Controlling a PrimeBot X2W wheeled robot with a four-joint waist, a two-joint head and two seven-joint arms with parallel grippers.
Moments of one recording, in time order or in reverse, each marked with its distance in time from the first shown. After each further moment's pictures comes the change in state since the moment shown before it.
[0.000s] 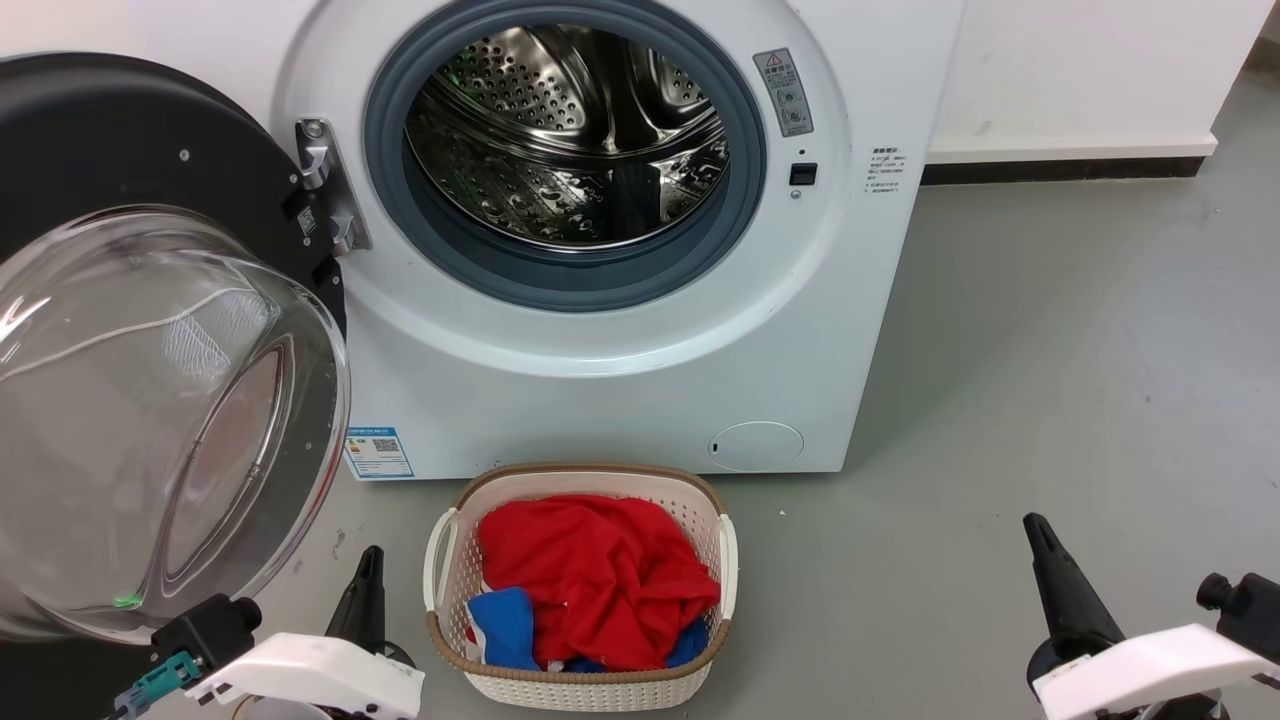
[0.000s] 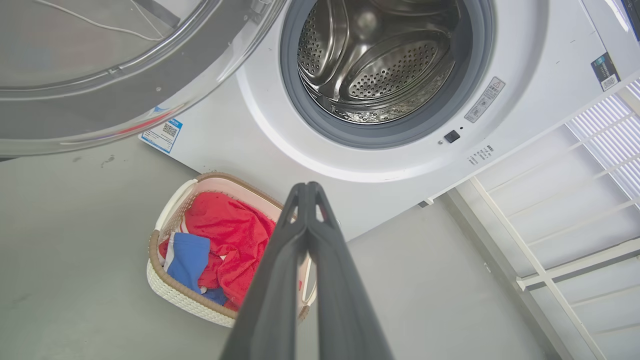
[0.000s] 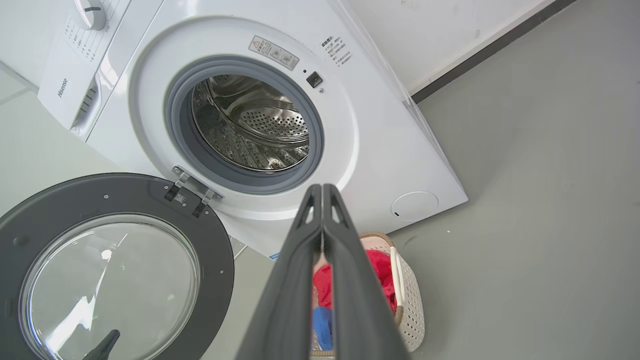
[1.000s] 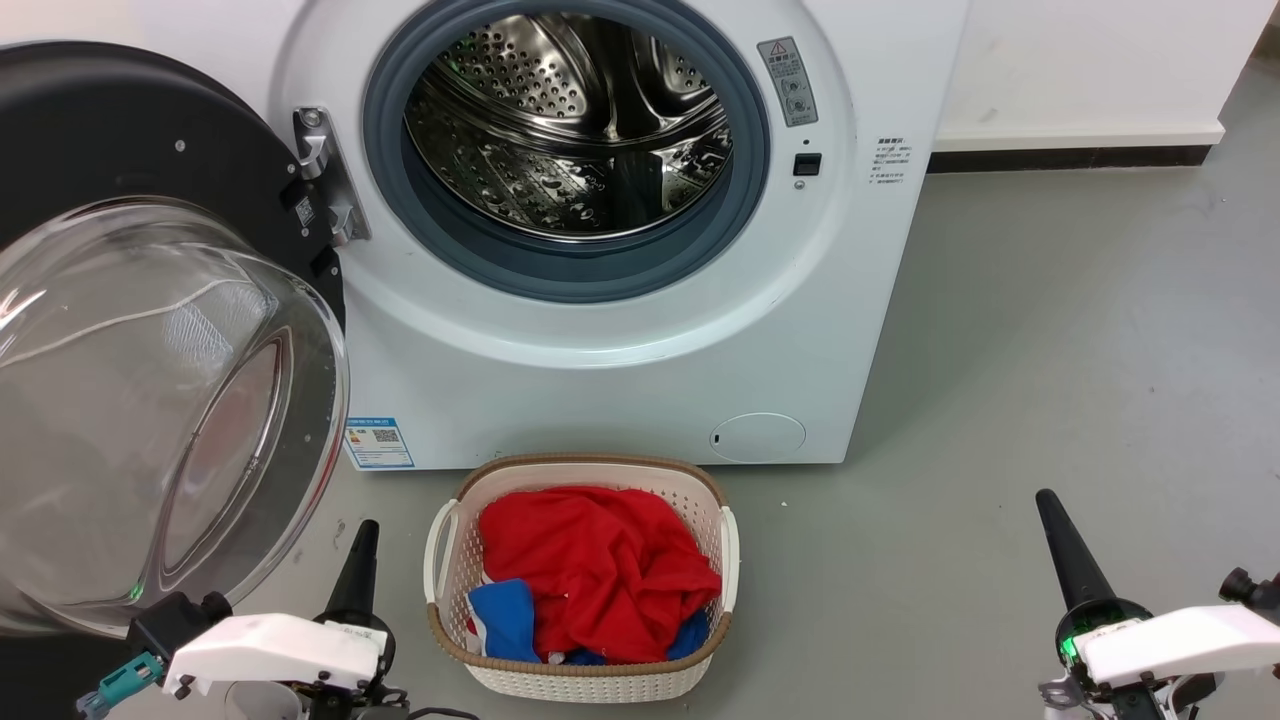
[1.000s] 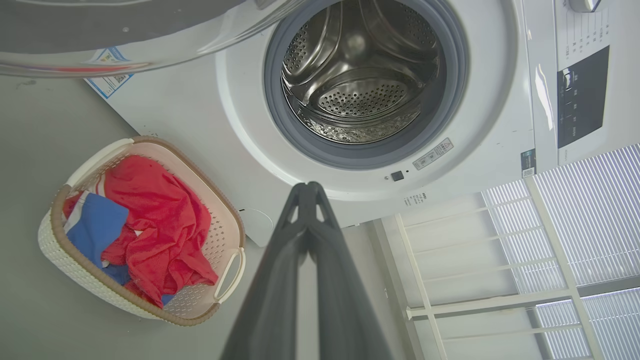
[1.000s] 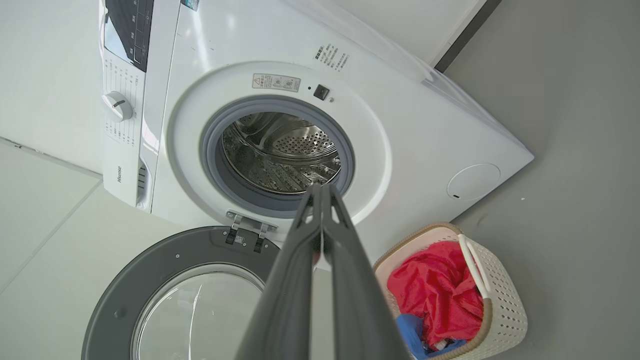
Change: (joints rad) left arm -0.034 -0.059 0.108 0.006 -0.295 -0.077 0.090; right arm -0.067 0.000 -0.027 0.075 0.365 0.000 0.023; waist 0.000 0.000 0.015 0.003
